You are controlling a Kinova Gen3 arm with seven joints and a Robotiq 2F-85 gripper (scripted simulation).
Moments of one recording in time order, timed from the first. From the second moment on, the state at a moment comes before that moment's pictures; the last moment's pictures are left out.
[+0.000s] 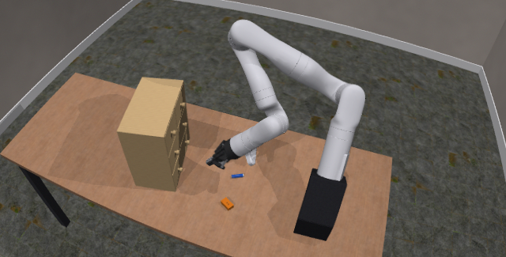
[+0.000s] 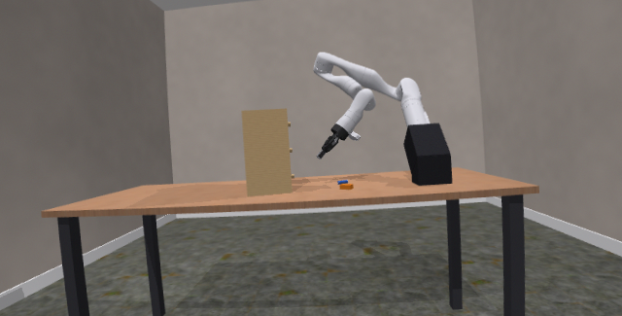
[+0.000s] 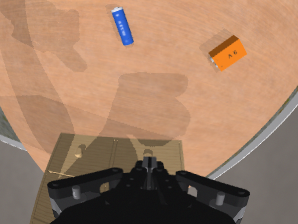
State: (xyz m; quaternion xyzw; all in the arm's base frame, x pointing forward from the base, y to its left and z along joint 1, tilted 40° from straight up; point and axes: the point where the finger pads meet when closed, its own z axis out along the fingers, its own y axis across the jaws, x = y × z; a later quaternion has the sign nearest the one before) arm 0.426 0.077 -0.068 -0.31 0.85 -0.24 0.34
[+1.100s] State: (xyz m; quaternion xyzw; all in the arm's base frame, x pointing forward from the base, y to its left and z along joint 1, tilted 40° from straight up) arm 0.421 0.076 -0.059 -0.30 0.86 -0.25 0.33
